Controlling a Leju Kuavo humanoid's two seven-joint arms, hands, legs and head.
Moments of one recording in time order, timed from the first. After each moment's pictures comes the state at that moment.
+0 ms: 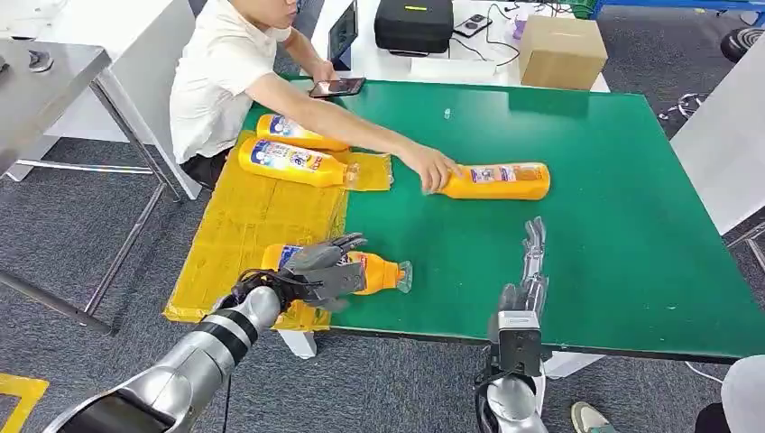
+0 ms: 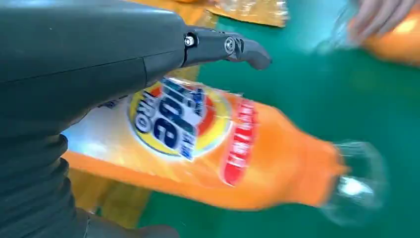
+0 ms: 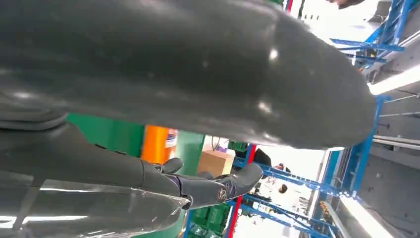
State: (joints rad) left arm -0.61 -0.14 -0.42 -0.60 -0.51 -0.10 -0.28; right arm -0.01 0.12 0.25 -1.44 0.20 -0.59 -0.70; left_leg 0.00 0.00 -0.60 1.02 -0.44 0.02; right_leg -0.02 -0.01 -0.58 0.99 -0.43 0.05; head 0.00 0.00
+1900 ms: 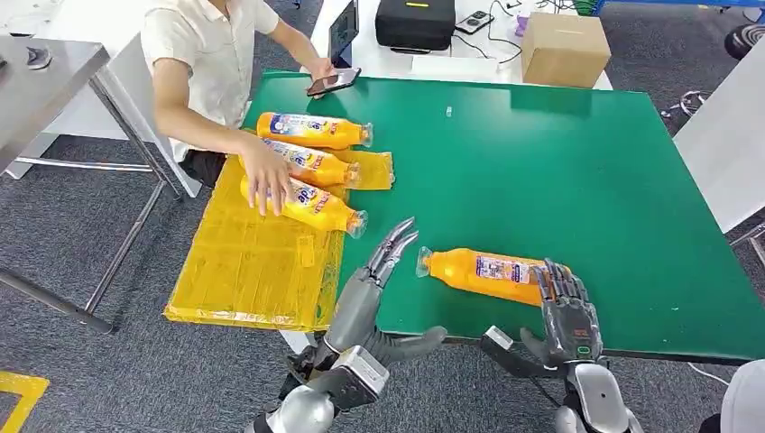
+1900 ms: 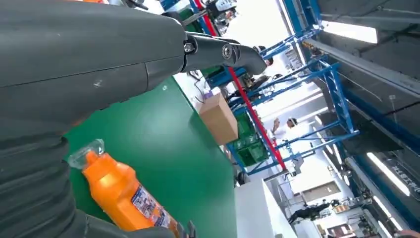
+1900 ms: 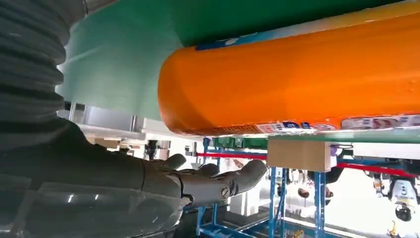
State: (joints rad) left arm -0.18 -0.23 -0.72 -1.33 -0.14 0.42 -0.44; right arm -0.01 -0.24 0.20 -1.21 1.29 -0.56 -0.06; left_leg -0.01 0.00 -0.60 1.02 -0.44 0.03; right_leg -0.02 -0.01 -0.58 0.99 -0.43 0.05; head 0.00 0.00
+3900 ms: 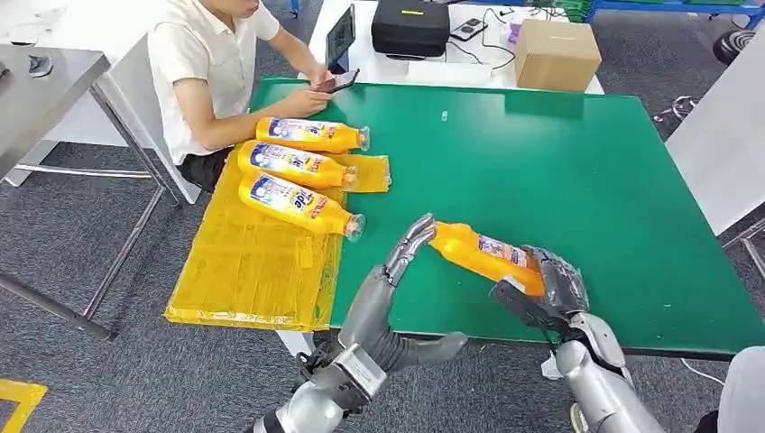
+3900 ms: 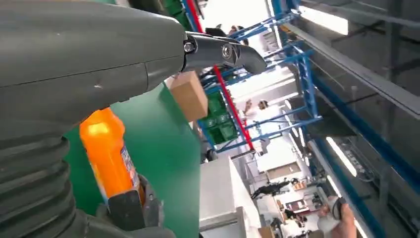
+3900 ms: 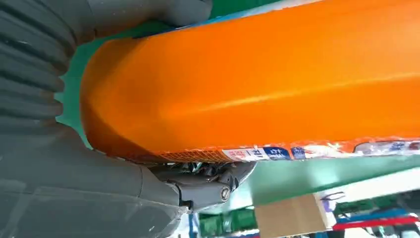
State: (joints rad) left arm -0.23 -0.24 -0.79 -1.31 0.02 0.38 -0.50; right arm -0.33 -0.19 0.20 -0.78 0.76 -0.33 -0.41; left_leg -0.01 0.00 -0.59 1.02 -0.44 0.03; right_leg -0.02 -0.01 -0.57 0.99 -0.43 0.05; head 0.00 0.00
